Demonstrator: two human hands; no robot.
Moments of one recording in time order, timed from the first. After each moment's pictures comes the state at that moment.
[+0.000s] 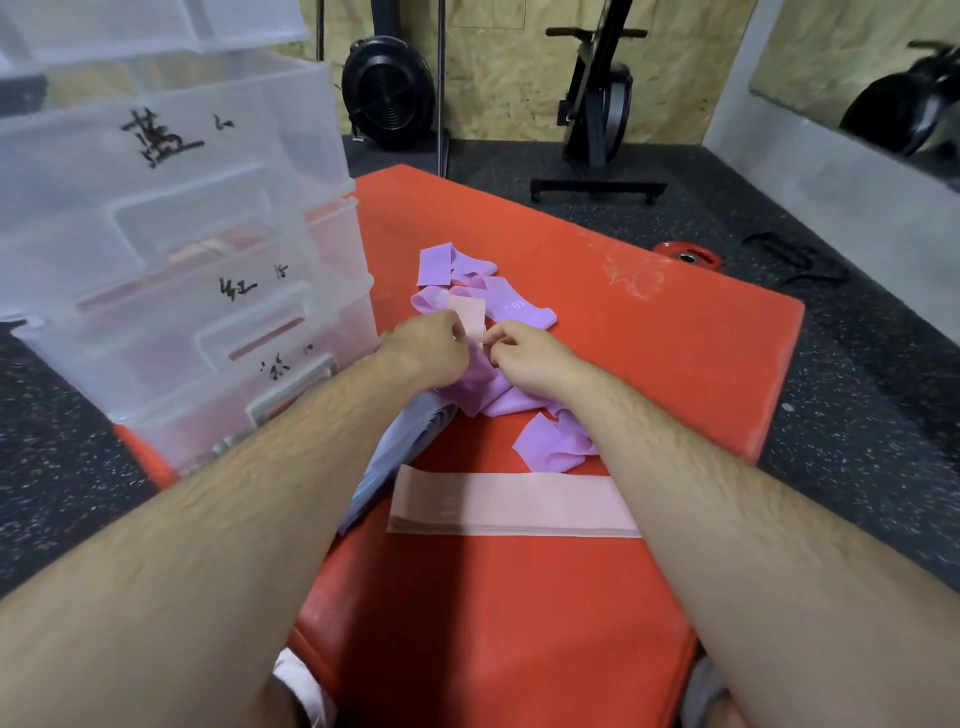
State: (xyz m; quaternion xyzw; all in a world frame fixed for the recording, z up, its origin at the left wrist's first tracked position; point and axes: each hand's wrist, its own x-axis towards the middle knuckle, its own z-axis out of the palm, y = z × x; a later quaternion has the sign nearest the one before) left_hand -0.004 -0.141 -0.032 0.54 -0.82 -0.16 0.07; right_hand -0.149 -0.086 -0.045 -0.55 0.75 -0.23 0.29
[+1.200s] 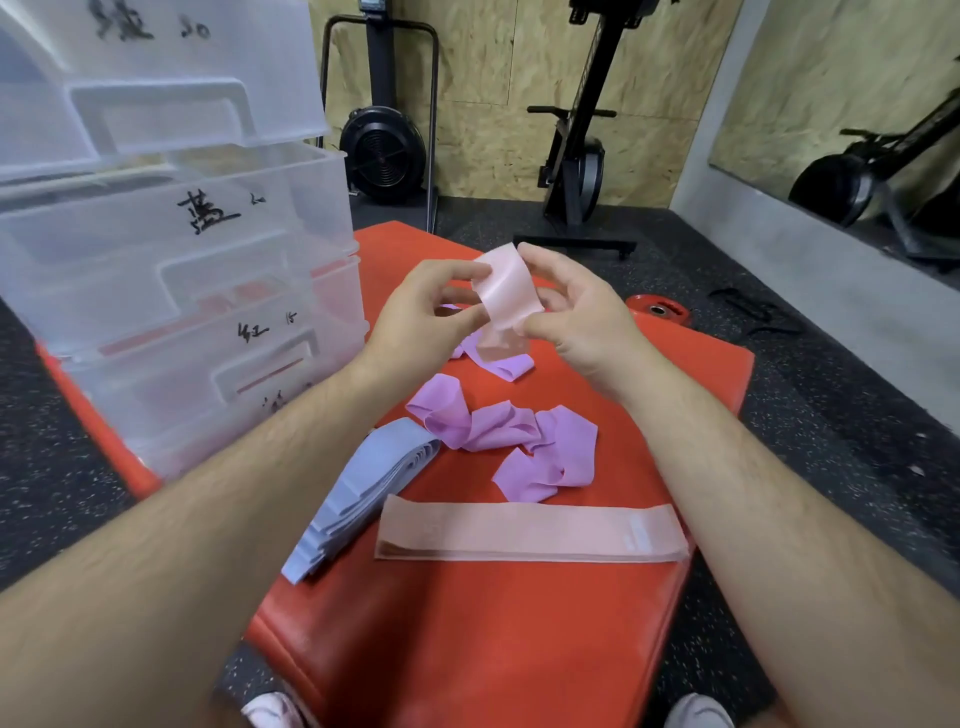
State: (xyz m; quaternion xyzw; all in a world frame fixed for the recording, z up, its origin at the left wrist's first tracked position) left_hand 0.001 -0.098 0.049 0.30 -0.74 -0.39 0.46; right_hand -0.164 -0.015 0.074 -0.54 0.54 -0.54 0.34
